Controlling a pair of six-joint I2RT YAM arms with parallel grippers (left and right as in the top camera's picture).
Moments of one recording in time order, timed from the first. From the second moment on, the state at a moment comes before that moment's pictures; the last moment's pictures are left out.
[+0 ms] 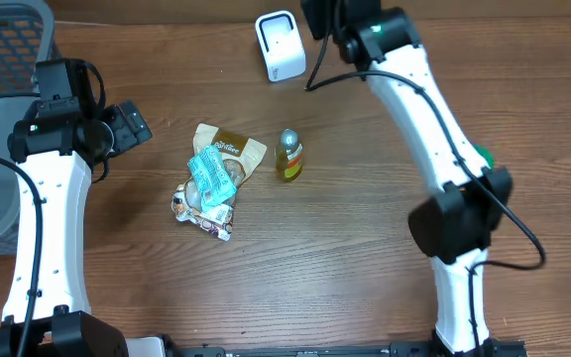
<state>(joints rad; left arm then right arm) 0.17 1.54 1.41 -0.95 -0.07 -0.36 0.40 2.26 2.36 -0.69 0.19 -0.16</state>
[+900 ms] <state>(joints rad) 0.17 1.54 1.41 -0.95 -0.07 -0.36 0.47 2.54 2.36 -0.25 0.33 -0.54</state>
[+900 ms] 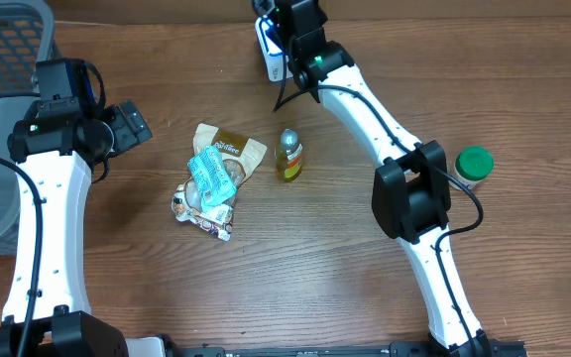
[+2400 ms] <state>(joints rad) 0.17 1.54 1.41 -0.95 -0.07 -0.36 0.39 2.21 2.31 -0.98 0.37 -0.20</state>
